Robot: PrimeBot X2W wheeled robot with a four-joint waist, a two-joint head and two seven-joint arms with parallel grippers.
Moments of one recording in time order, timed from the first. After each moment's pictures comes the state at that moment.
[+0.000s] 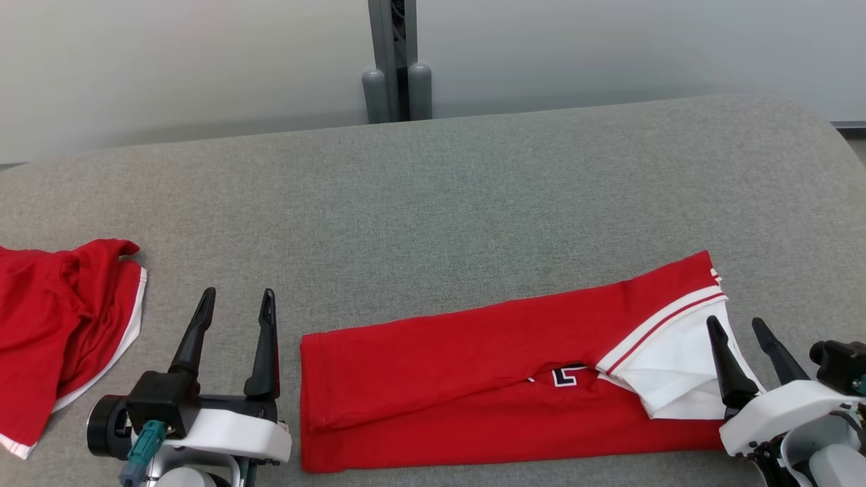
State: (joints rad) left arm -0.07 0.05 -0.05 0.15 -0.15 -0.01 -0.26; right arm -0.22 -0.25 0.16 0.52 0.52 0.13 -0.21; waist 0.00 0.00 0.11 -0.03
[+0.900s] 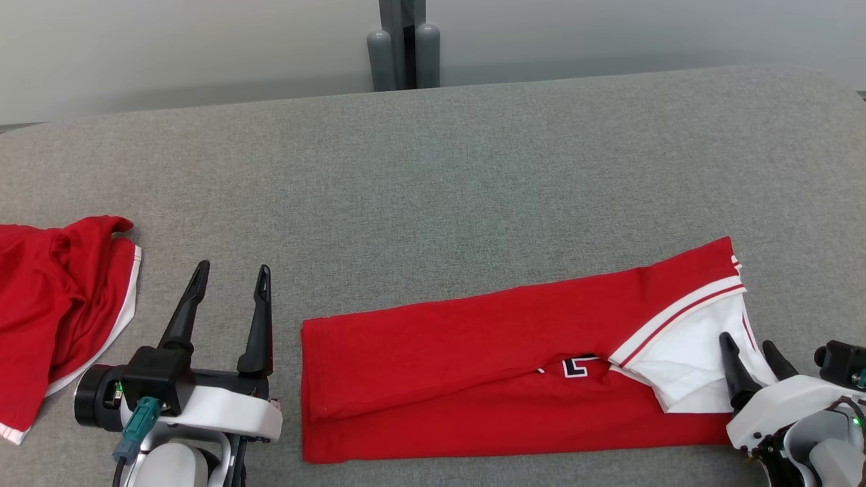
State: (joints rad) left arm -0.13 0.05 -0.02 0.17 -0.07 -0.06 -0.26; right arm -0.37 -0.26 0.27 0.89 0.69 0.13 -0.23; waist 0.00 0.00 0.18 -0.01
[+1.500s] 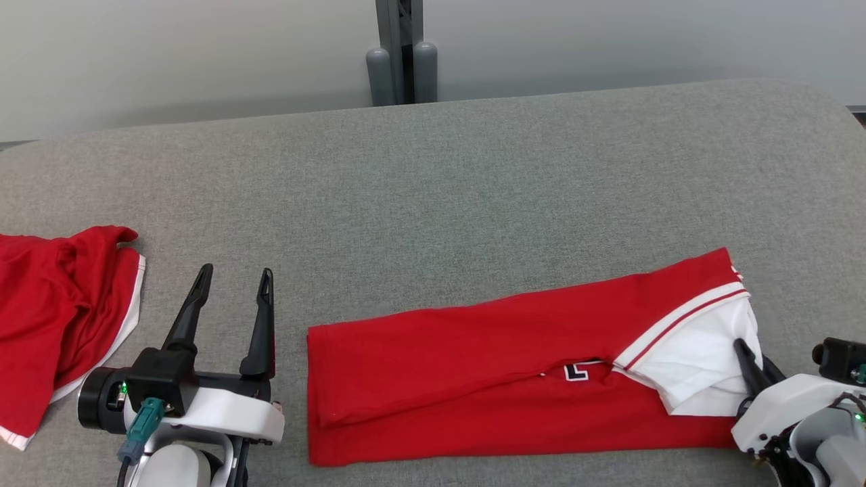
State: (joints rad) left arm -0.13 0.05 -0.02 0.18 -0.07 -0.06 -0.26; right arm -0.40 -0.31 0.42 0.93 0.80 0.13 -0.25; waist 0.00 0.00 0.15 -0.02
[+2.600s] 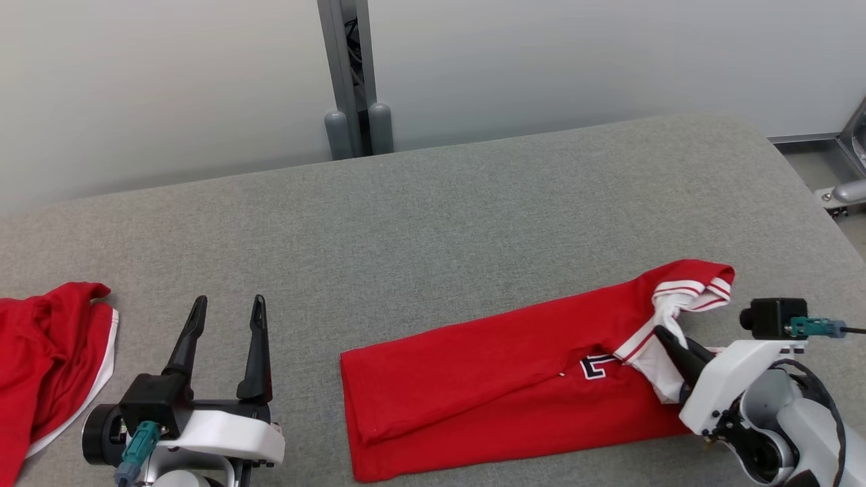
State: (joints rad) left arm -0.07 0.05 -0.04 0.19 -0.16 0.00 -0.26; right arm -0.42 -0.37 0.58 0.67 0.93 0.13 0.02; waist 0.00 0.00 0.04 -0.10
